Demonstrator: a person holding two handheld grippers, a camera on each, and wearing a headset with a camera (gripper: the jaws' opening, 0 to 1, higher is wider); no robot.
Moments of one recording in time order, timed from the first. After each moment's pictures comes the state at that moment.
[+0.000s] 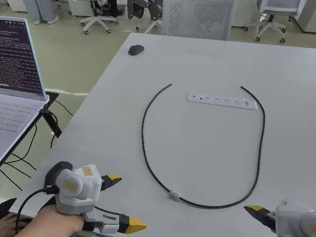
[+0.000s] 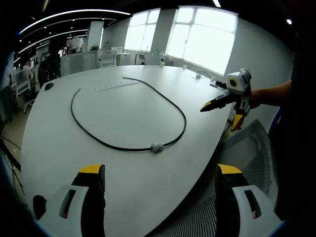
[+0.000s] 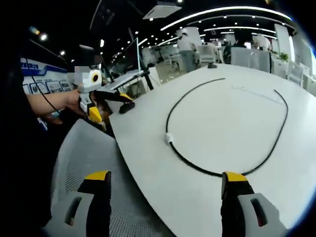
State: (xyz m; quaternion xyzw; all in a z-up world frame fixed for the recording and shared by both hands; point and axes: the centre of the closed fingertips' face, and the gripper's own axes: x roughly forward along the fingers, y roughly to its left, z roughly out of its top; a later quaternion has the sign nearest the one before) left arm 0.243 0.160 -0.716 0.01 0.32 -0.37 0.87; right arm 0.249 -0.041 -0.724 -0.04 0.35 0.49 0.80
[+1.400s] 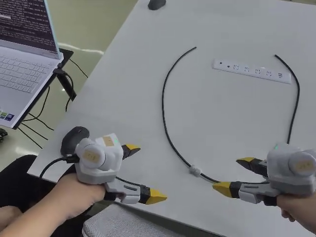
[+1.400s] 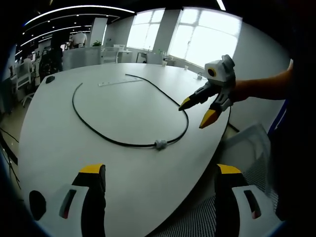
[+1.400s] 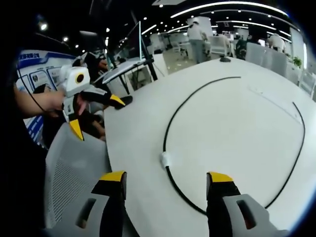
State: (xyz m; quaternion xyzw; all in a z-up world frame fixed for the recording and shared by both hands) left arm 0.239 0.166 -0.723 0.00 0.34 -0.38 0.86; right arm 0.296 0.019 -0.745 -0.09 0.39 0.51 0.76
